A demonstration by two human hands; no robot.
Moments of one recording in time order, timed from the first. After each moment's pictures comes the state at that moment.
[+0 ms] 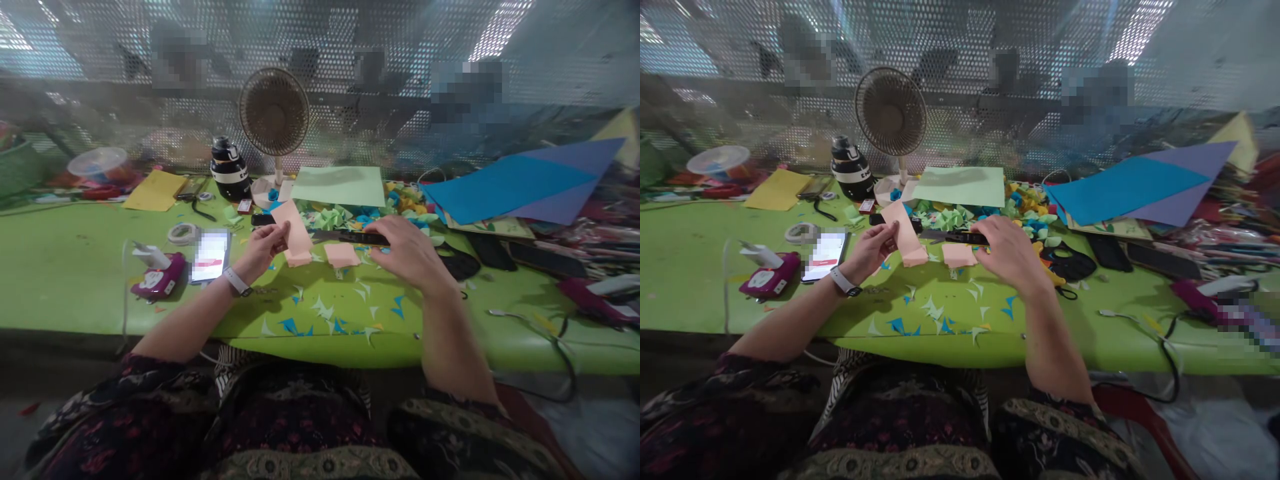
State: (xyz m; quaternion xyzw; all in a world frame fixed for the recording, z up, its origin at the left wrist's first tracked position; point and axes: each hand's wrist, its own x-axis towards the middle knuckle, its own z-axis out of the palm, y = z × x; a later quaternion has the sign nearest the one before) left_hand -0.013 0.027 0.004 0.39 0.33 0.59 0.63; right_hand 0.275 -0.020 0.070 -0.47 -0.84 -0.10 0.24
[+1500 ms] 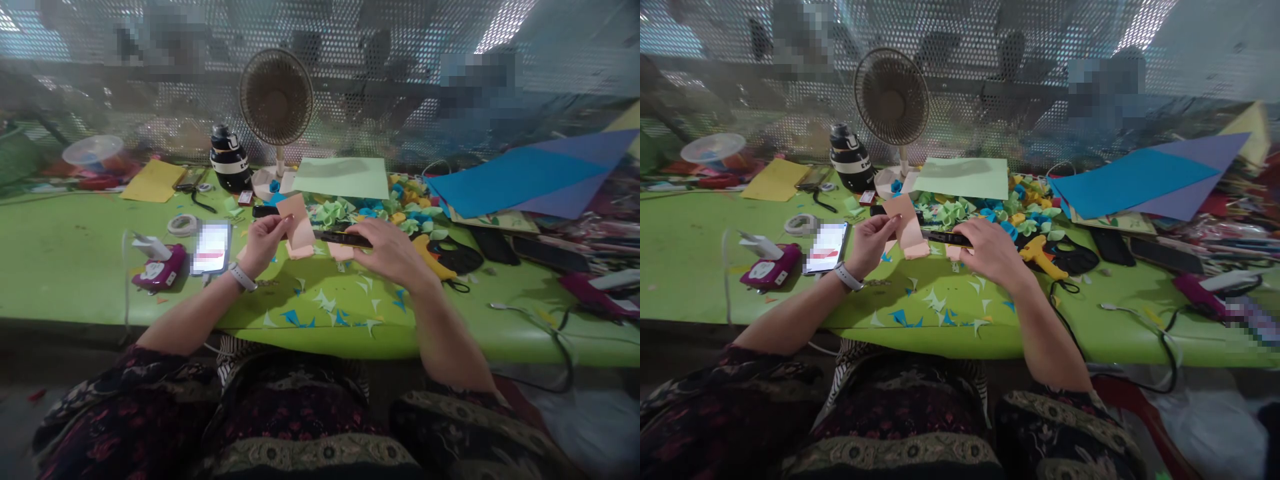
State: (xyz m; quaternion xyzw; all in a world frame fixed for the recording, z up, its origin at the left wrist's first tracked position) left_hand -0.006 0.019 0.004 0.46 0.37 0.64 0.49; right_hand 0.246 -0.025 0.063 -0.45 -0.87 -0.04 0.21
